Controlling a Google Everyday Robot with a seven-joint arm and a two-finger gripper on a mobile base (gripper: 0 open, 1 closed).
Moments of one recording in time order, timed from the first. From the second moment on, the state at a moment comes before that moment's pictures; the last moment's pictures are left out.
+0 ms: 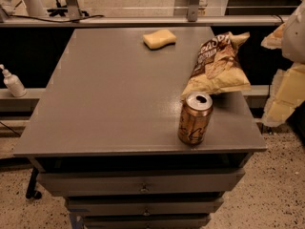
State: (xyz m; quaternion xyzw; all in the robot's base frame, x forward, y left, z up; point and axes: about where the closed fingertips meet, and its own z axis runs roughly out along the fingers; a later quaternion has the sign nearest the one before) arm 0.438 -0.216 0.977 -0.60 0.78 -0.04 0.16
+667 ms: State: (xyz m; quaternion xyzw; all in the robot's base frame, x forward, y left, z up) arm 0.463 -0.216 0.969 -0.60 0.78 -0.04 0.18
